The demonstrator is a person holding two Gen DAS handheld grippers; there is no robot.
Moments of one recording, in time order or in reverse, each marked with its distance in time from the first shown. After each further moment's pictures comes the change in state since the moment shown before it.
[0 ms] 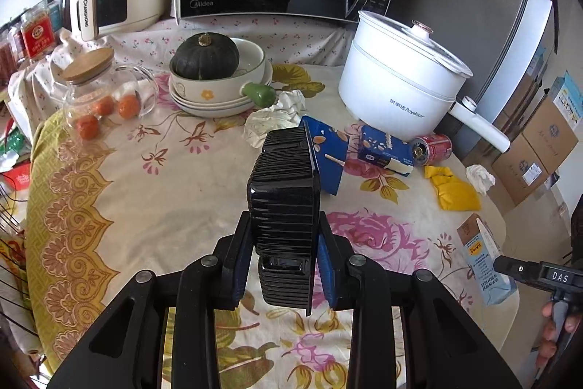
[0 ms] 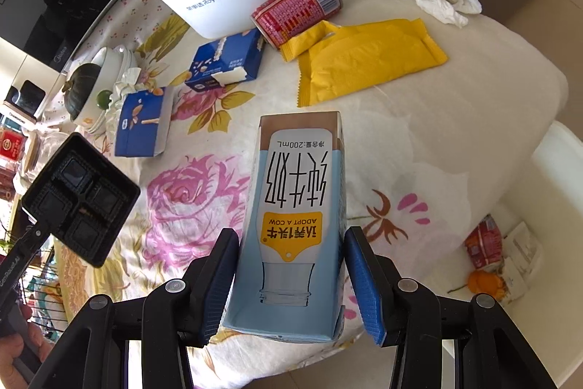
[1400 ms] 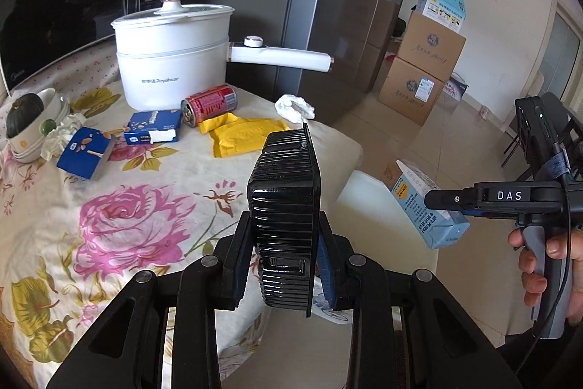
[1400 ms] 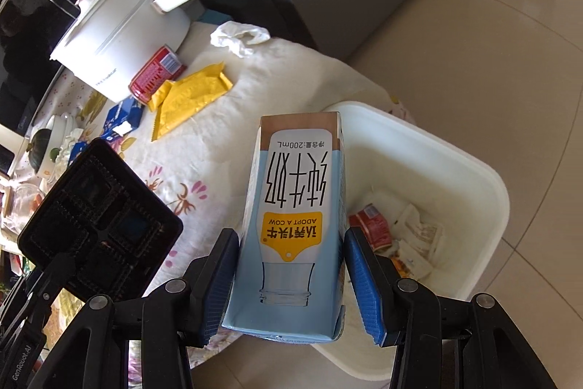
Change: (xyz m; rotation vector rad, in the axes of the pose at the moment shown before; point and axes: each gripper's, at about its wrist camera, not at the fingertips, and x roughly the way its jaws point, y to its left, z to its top) left arm -0.028 -0.224 -0.095 0.385 0.004 -0.370; right arm -0.103 -0.142 -0.052 0.161 -0.142 -0.111
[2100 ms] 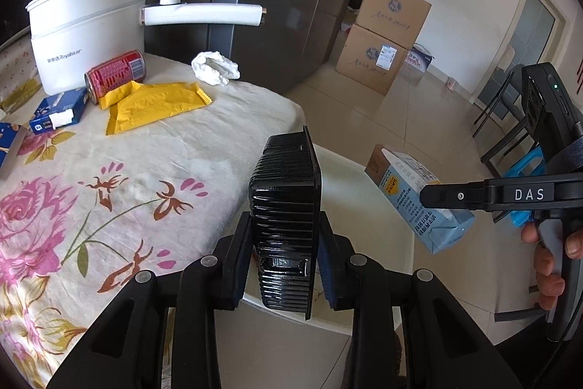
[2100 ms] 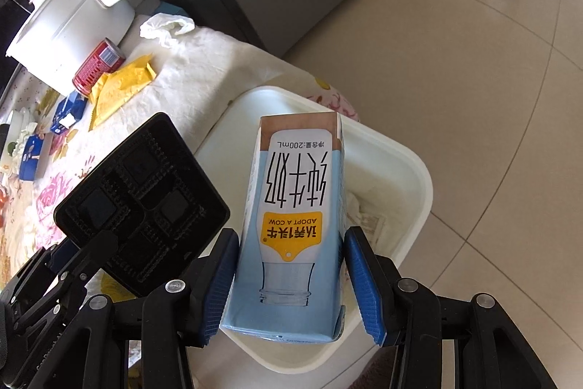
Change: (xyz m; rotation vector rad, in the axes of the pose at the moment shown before) left arm 0.082 -0.057 -0.017 0.066 0.086 -0.133; right arm -0.001 -0.051 -0.008 0.005 0.028 -0.108
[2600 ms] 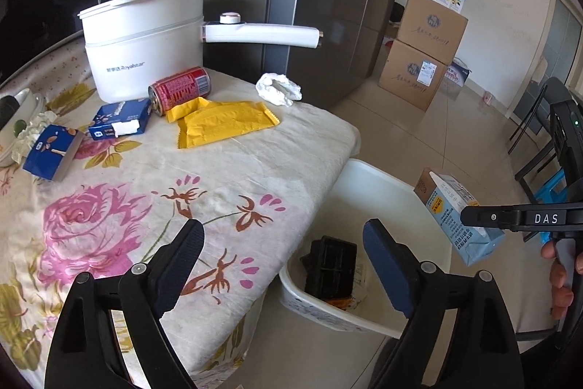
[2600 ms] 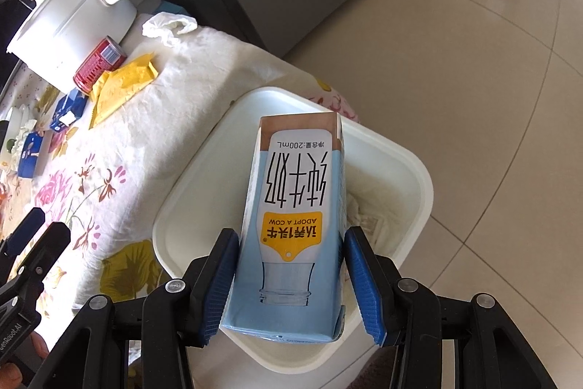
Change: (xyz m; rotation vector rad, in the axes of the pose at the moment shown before) left arm -0.032 0.034 0.009 -0.051 -0.038 0.175; right arm 0.000 0.005 0.000 -0.016 -0.005 -0.008
